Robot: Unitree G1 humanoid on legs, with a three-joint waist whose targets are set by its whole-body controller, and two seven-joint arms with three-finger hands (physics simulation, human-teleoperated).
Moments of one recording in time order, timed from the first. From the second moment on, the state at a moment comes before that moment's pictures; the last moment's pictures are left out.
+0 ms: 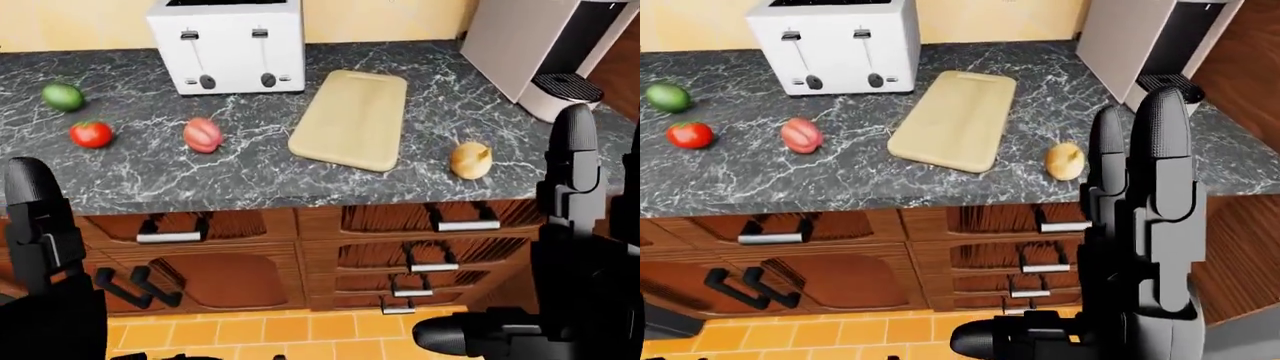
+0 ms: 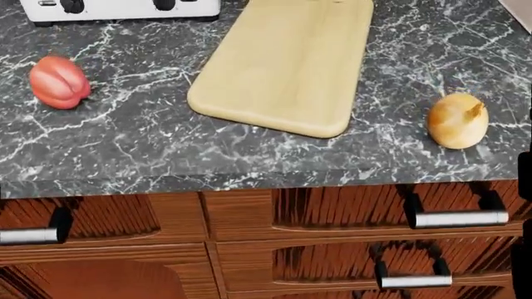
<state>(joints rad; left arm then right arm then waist) 0.55 0.31 0.09 -1.01 -0.34 -0.38 0.26 0.31 0.01 -0.01 -1.01 -0.09 -0.21 0.12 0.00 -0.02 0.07</state>
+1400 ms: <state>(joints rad) 0.56 0.31 0.09 -1.00 -0.33 -0.41 0.26 0.31 0.02 -0.01 -1.01 -0.10 -0.21 0.12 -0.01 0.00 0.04</state>
